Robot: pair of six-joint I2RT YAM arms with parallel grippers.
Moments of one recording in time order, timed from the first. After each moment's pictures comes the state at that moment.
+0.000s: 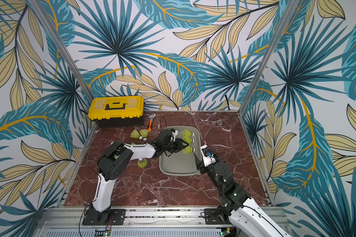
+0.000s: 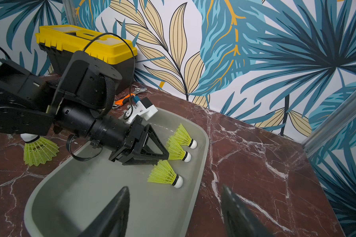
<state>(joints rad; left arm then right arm) -0.70 2.11 1.29 0.32 0.42 -1.07 0.62 0.50 0.43 -0.12 0.31 -0.11</state>
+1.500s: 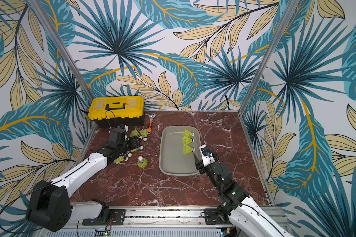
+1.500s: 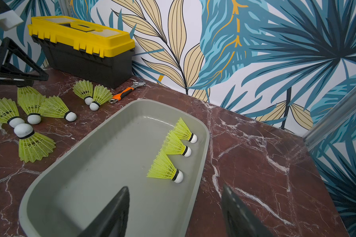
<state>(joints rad) -0.24 1.31 0.83 -0.23 0.06 -0.62 0.62 0.53 0.42 -0.11 0.33 -0.10</state>
